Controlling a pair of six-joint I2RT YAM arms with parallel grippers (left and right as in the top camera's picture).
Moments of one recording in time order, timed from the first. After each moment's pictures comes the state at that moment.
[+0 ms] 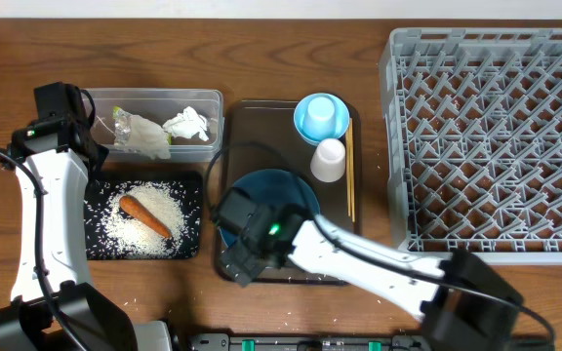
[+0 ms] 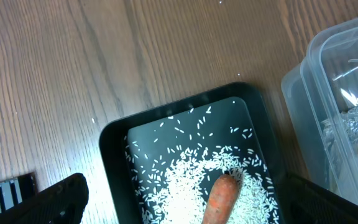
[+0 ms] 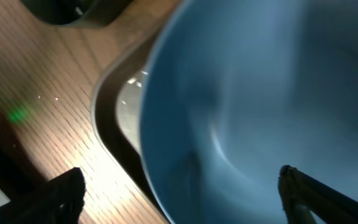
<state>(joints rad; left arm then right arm) 0.30 1.53 1.29 -1.09 -0.47 -0.90 1.10 1.83 1.31 -0.72 -0.06 0.27</state>
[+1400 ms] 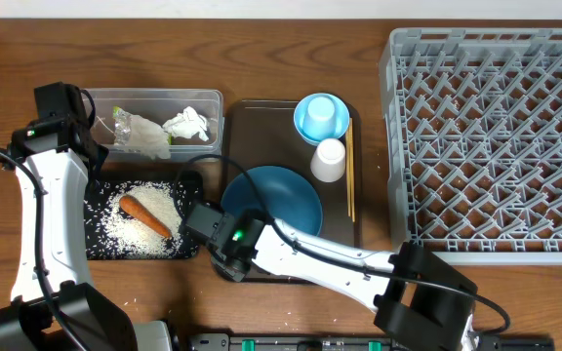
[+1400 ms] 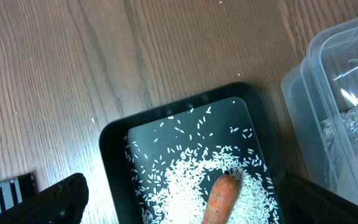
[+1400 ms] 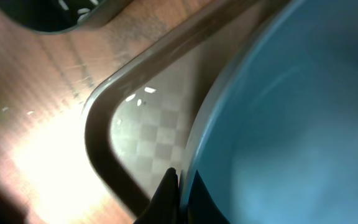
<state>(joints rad) 0.30 1.53 1.29 -1.09 -0.47 -0.90 1.16 1.99 1.50 -0.85 0.06 0.25</state>
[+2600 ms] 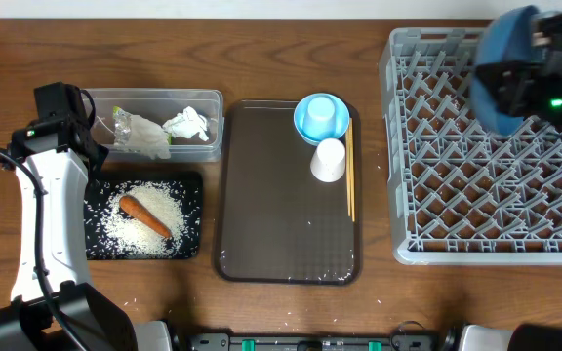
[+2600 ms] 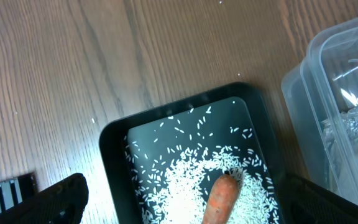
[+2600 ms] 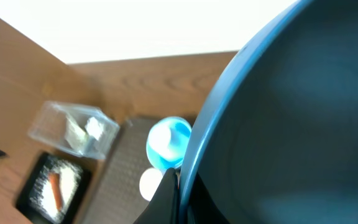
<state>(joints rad) 0.30 1.53 1.29 -1.10 -0.47 -0.90 -0.33 1.51 1.61 -0.86 -0.84 -0.03</state>
